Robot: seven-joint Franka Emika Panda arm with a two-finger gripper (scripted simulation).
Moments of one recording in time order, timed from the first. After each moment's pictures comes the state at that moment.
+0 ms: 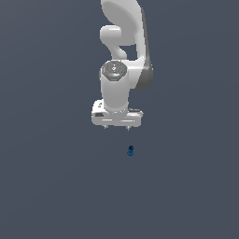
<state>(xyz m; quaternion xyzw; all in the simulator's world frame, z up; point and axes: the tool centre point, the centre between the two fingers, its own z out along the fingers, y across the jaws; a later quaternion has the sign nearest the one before) -0.013 -0.012 0.151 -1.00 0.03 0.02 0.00</state>
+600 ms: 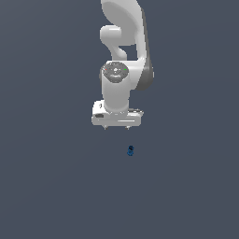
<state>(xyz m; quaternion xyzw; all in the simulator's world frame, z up) -0.014 -0.013 0.150 -1.00 0.01 0.03 0.00</state>
